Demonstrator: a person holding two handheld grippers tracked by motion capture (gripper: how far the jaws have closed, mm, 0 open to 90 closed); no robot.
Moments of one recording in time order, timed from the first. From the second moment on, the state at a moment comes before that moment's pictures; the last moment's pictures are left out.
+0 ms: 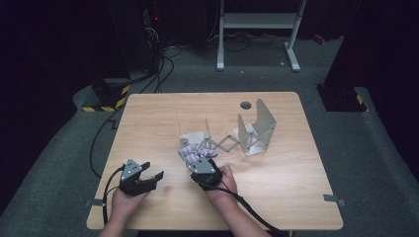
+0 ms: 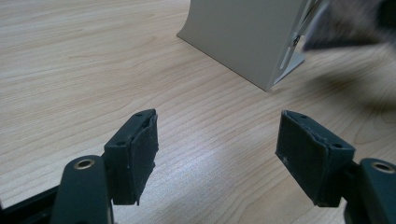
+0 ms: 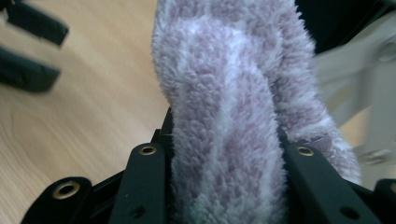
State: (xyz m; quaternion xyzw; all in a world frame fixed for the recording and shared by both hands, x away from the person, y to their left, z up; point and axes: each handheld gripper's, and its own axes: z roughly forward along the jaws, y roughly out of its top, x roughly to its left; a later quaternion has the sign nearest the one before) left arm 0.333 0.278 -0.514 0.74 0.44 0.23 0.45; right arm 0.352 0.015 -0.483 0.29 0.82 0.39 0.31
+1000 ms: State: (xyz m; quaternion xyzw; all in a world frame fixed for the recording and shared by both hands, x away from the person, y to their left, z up) left arm 0.333 0.280 -0.514 0.74 0.44 0.23 0.45; right arm 0.348 0.025 -0.421 0.28 0.78 0.47 0.32
